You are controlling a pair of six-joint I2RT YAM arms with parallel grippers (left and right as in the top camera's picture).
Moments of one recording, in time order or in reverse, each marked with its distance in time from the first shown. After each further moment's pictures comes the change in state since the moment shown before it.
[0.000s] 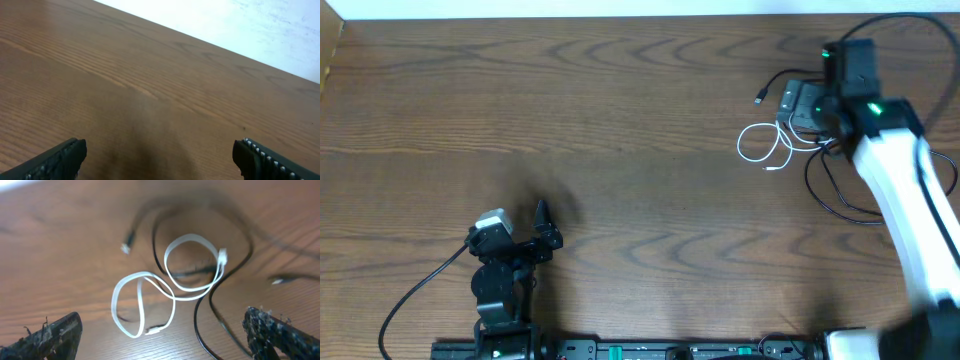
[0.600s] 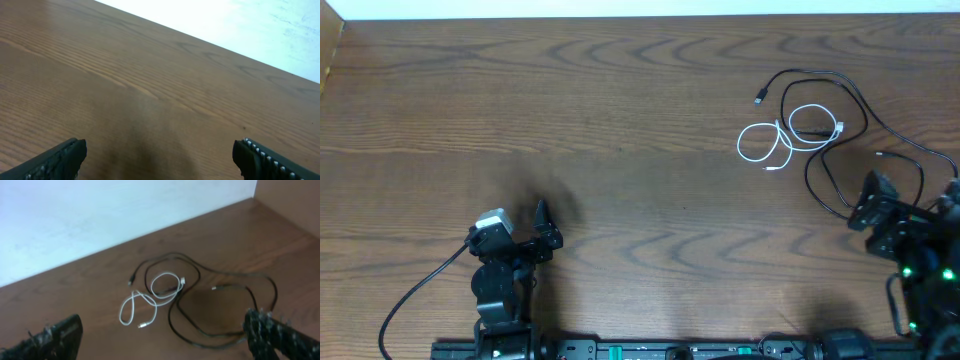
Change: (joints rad) left arm 0.000 0.002 0.000 0.000 0.000 0.000; right arm -0.007 -0.911 -0.307 -0.138 0.106 0.000
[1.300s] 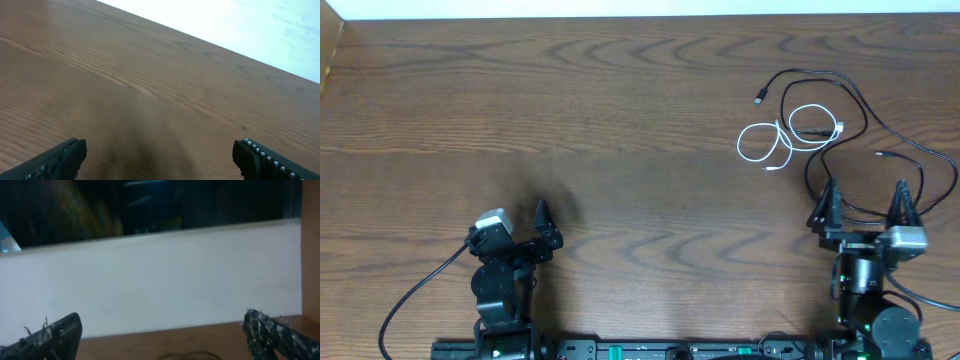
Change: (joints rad) left arm 0.000 0.001 0.002 -0.002 0.000 -0.003; right arm -0.051 -0.473 -1.019 1.295 -0.174 -0.251
